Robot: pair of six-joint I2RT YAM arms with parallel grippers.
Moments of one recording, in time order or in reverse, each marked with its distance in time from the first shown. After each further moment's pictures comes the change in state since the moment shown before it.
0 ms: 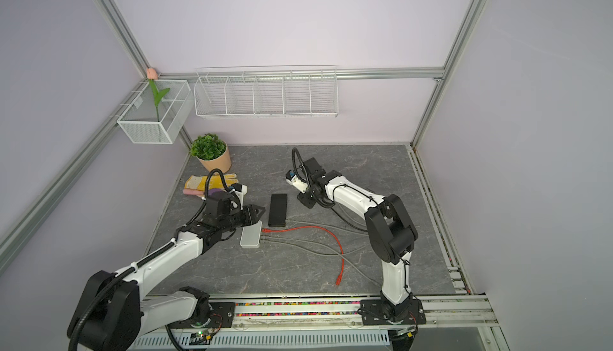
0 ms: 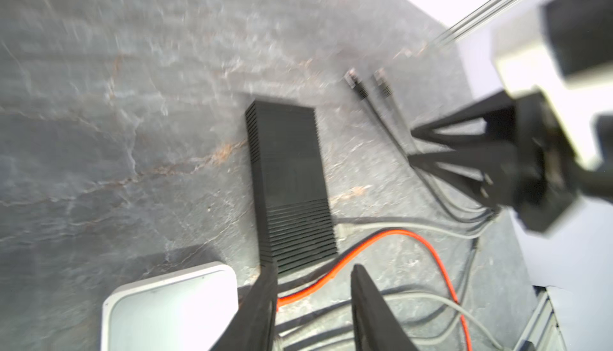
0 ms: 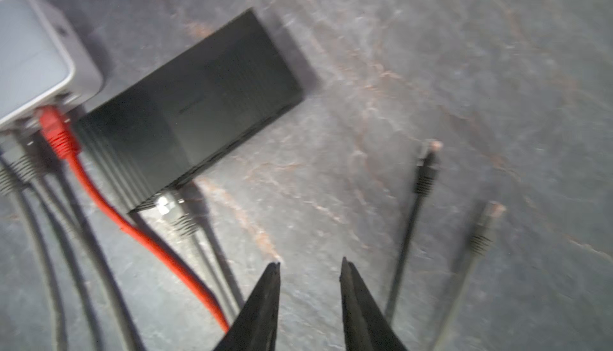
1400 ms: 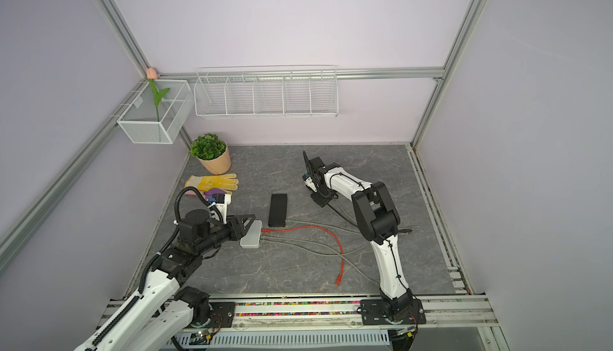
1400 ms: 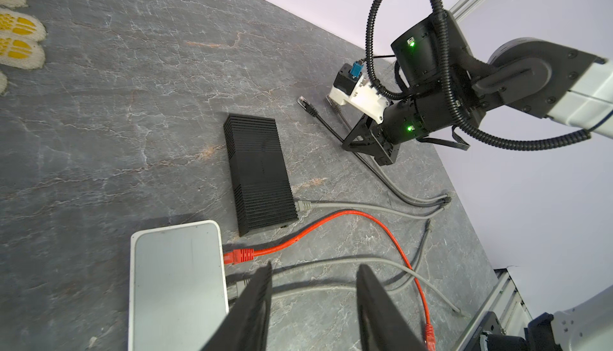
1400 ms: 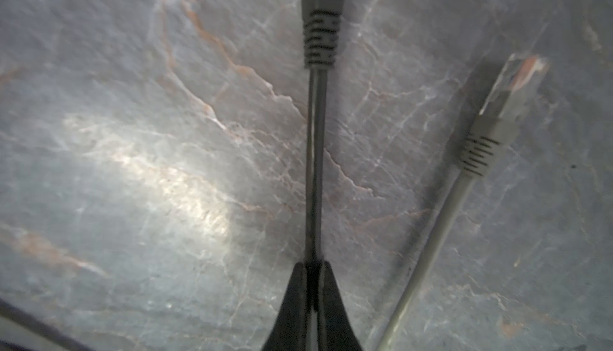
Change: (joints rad) left arm -0.009 -0.439 -0.106 -0.177 0.001 -0.010; right arm -0.067 0.214 0.154 -0.245 0.177 0.063
